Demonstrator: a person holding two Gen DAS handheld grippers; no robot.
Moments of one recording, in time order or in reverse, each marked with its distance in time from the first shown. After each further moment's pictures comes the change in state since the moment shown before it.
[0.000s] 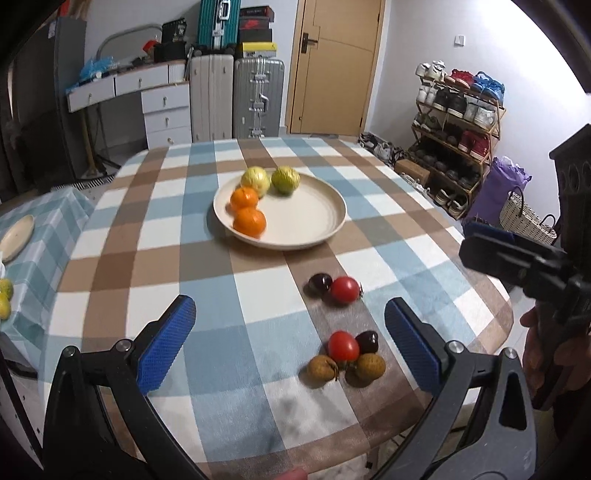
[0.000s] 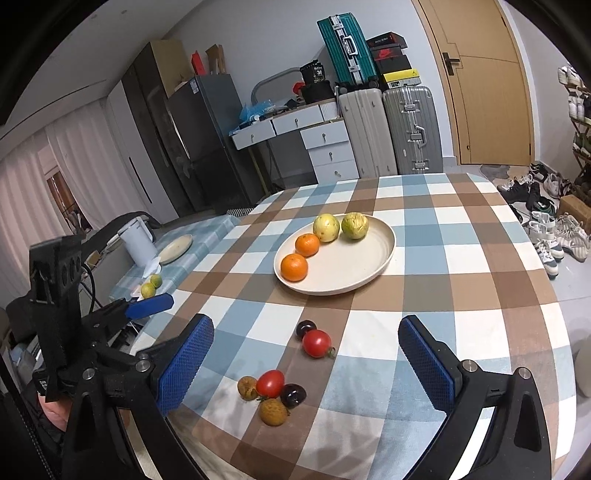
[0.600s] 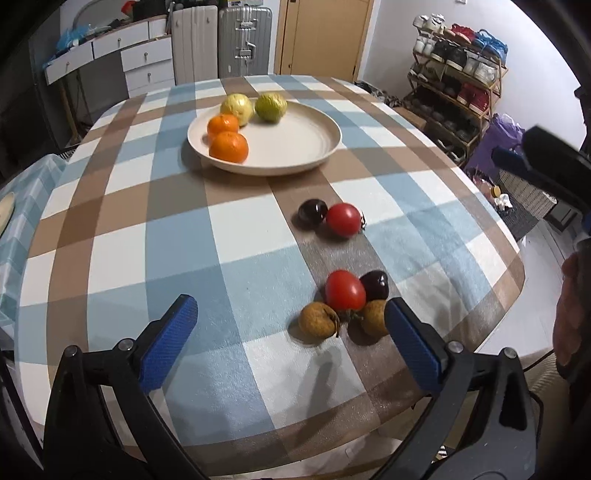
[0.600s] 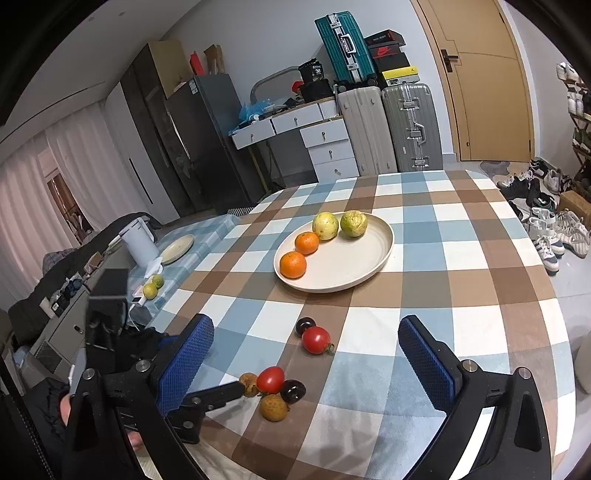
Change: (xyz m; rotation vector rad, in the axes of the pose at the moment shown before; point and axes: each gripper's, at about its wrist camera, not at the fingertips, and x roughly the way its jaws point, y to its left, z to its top) left arm 0.051 -0.007 -0.030 0.040 0.217 -0.019; right arm -0.005 -0.004 0.000 0.014 0.004 0.009
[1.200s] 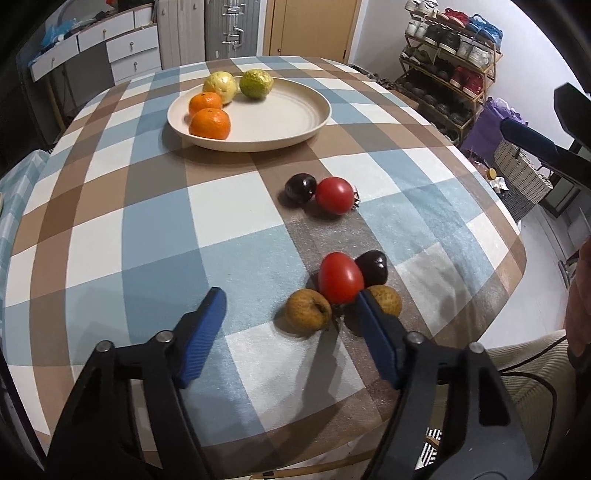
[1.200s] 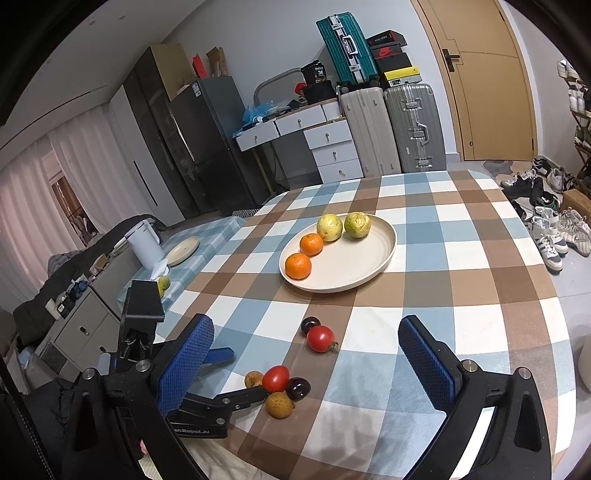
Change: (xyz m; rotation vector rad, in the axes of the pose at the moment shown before) left arm 0.018 -0.006 -0.005 0.021 0.061 -0.045; right arm -0.005 0.002 0.000 0.002 -0.006 0.019
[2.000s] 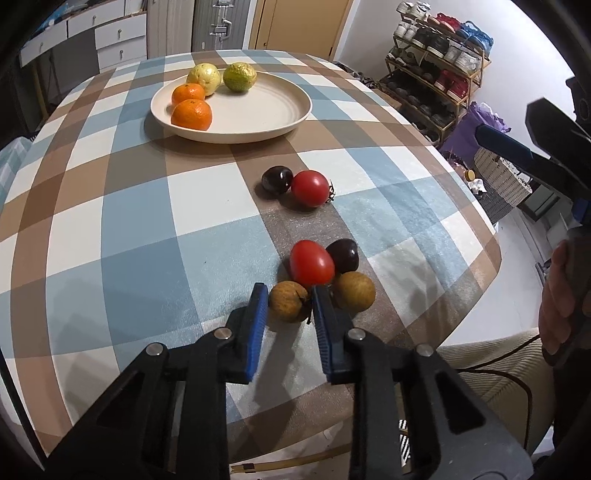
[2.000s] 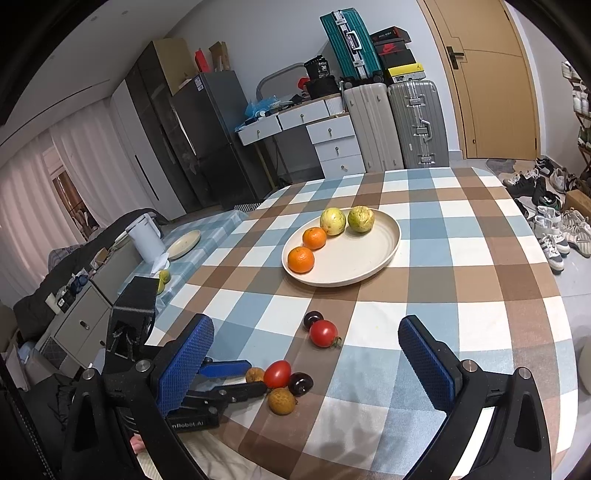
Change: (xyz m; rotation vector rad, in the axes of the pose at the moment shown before) left arm -0.006 0.000 -0.005 -0.027 0.022 -0.099; right arm 0.003 0.004 -0.003 -0.010 0.017 0.002
